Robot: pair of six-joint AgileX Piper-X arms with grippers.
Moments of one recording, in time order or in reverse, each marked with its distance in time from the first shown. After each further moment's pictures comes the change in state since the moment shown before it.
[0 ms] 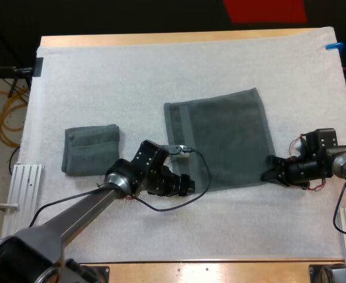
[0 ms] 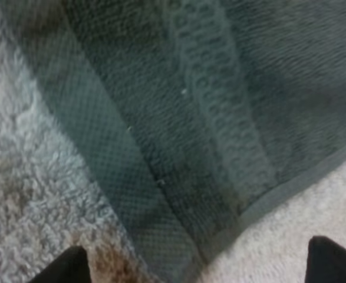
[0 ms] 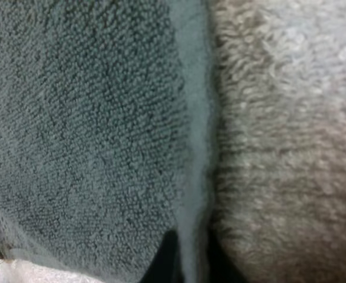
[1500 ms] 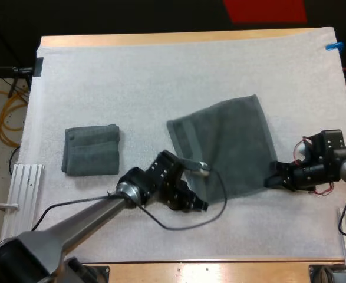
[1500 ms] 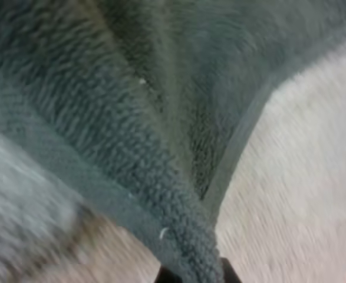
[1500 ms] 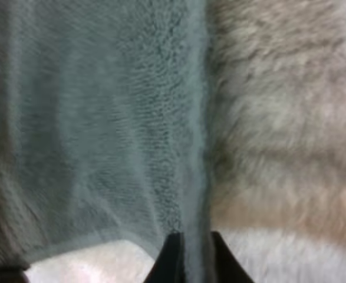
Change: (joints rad) left arm -0.160 -0.028 -0.001 0.025 0.130 0.076; right arm 0.000 -0.167 0.000 0.207 -0.019 -0.091
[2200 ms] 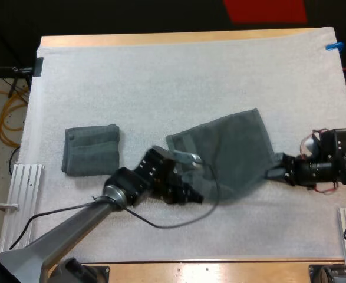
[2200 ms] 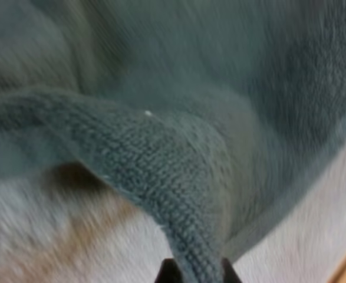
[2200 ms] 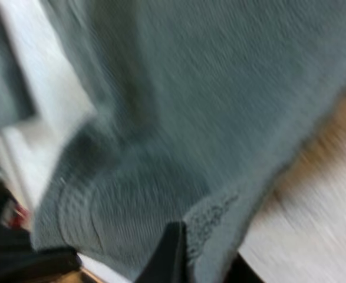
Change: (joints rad) left arm 0.066 -0.122 0.000 -0.004 -0.004 -0.005; right arm 0.000 -0.150 0.000 -0.037 -0.099 0.189
